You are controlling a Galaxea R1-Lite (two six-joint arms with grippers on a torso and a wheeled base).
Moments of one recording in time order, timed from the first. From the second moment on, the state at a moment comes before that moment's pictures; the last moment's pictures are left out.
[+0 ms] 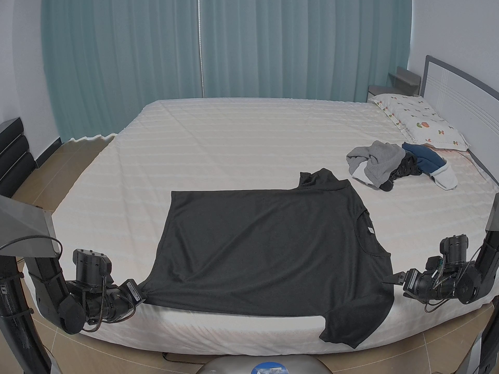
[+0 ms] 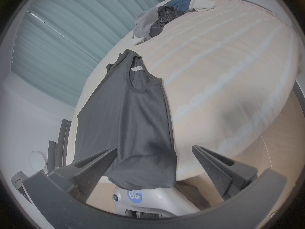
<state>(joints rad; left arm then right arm) -0.12 2.10 -0.21 -1.09 -0.12 -0.78 -0.09 2.09 -0.27 -0.98 0.32 0.50</state>
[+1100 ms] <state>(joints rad) -0.11 2.11 -0.21 -1.09 -0.12 -0.78 -0.02 2.28 -0.49 -1.17 0.22 0.59</state>
